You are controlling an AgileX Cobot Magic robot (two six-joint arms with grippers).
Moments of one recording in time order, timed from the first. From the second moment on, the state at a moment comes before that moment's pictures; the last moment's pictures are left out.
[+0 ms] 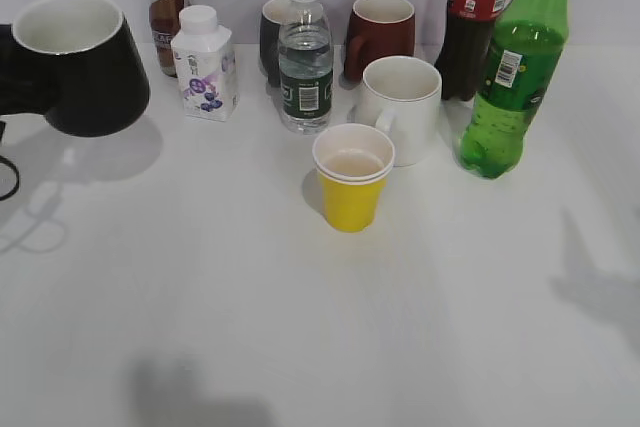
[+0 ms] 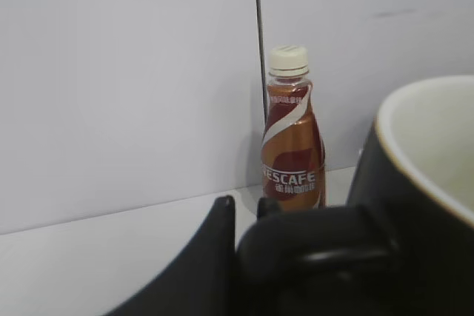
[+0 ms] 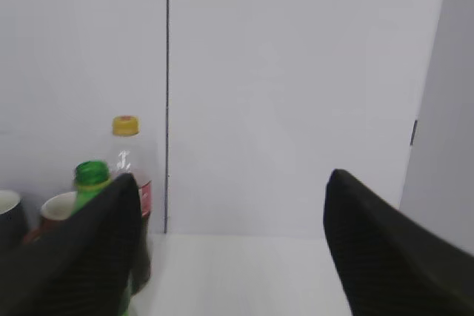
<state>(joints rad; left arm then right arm) -0.06 1.60 -0.50 0.22 -1.01 -0.05 0.01 0.34 -0.46 0.14 0.02 -0.19</state>
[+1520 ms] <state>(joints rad) -0.10 1.53 -0.41 0.37 -0.94 -0.05 0.23 1.68 -0.54 -0.16 -0.92 0.10</state>
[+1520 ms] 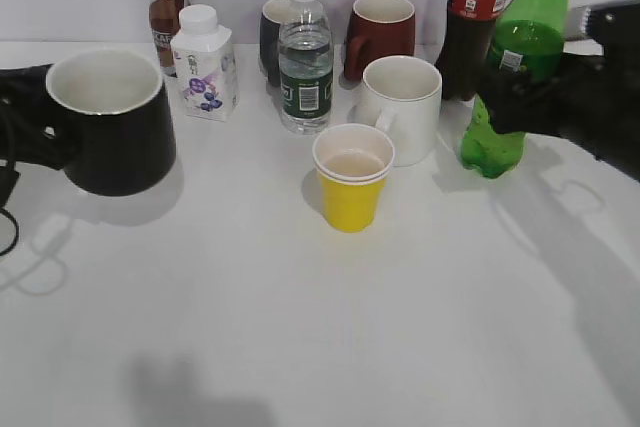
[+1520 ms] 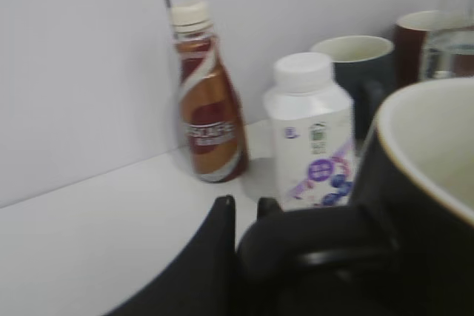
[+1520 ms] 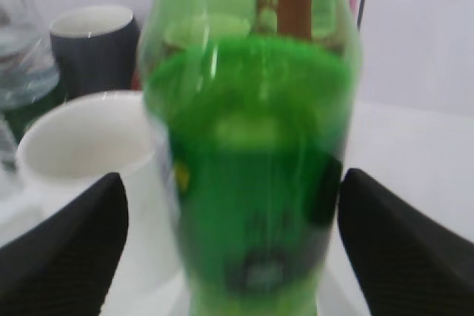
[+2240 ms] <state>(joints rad) -0.51 1.34 -0.43 0.32 -0.67 -0.05 0.31 1.37 -0.70 -0.43 -0.40 -0.09</state>
